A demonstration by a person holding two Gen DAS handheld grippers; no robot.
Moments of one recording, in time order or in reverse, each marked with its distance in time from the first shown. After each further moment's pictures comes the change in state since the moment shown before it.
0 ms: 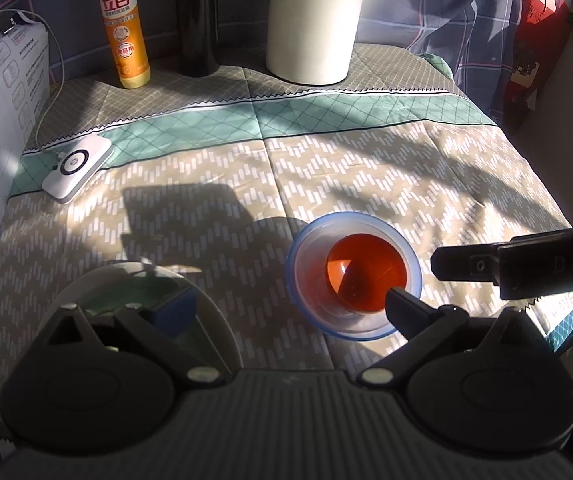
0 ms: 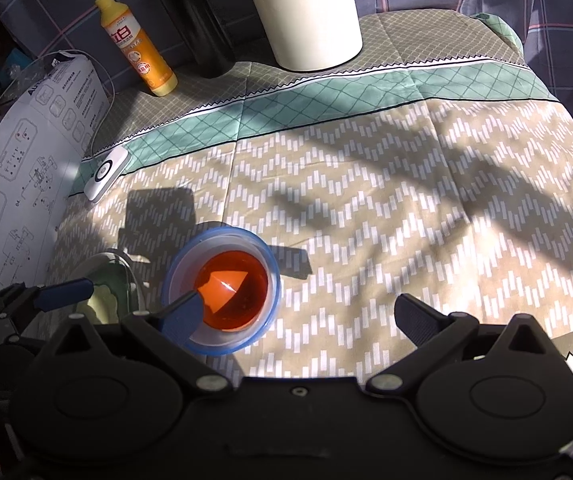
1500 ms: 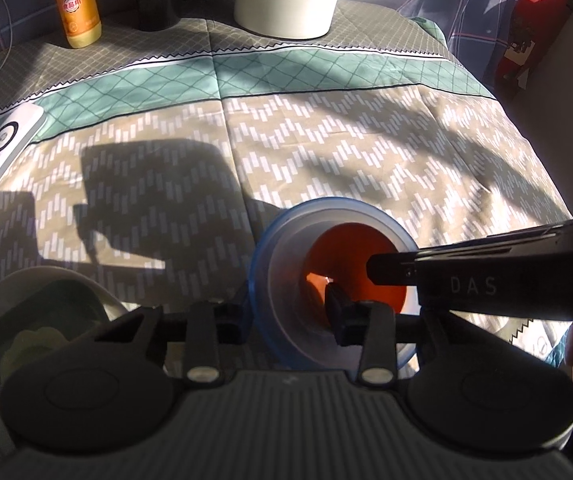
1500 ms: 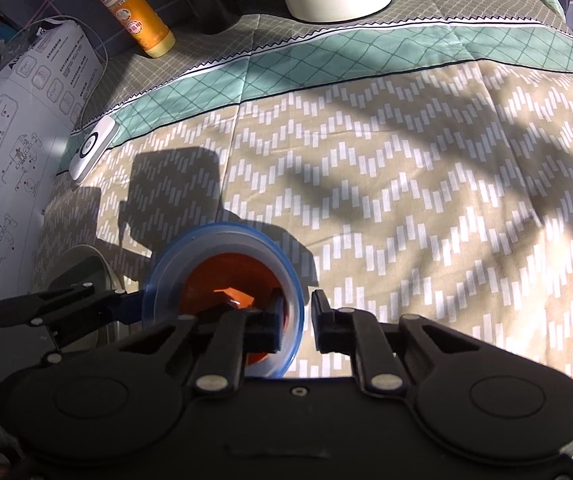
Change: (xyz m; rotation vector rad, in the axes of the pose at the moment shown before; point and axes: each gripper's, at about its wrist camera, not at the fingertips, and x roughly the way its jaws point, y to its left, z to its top) left arm 0.071 -0.013 0.014 -0.017 0.110 -0.088; right arm 0.073 0.009 0.020 -0.019 0.114 0.057
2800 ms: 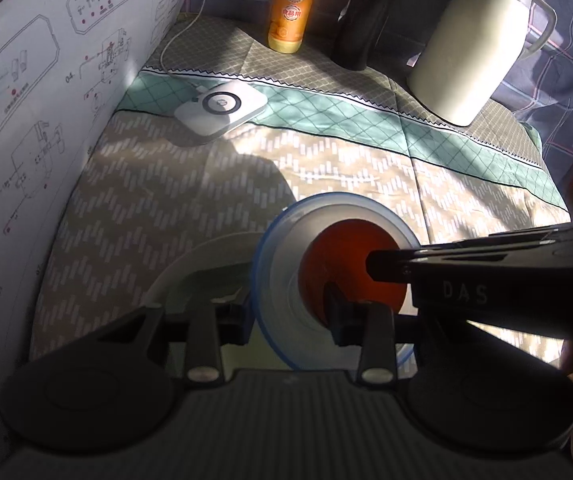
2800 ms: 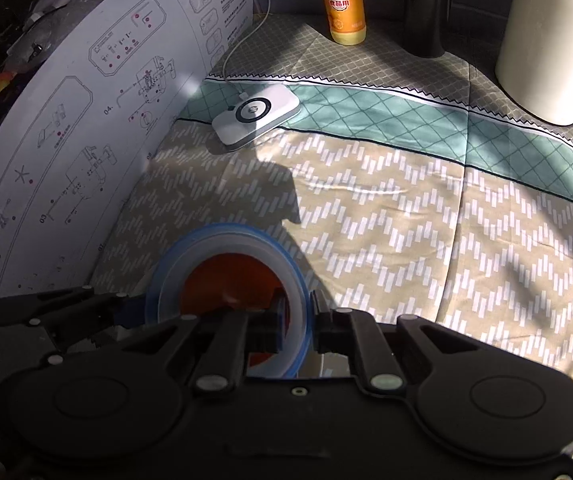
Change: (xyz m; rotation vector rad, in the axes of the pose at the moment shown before) left arm -0.091 0.141 -0.039 -0.352 -0.105 0.131; right arm 0.014 0.185 0.019 -0.389 0.031 0.057
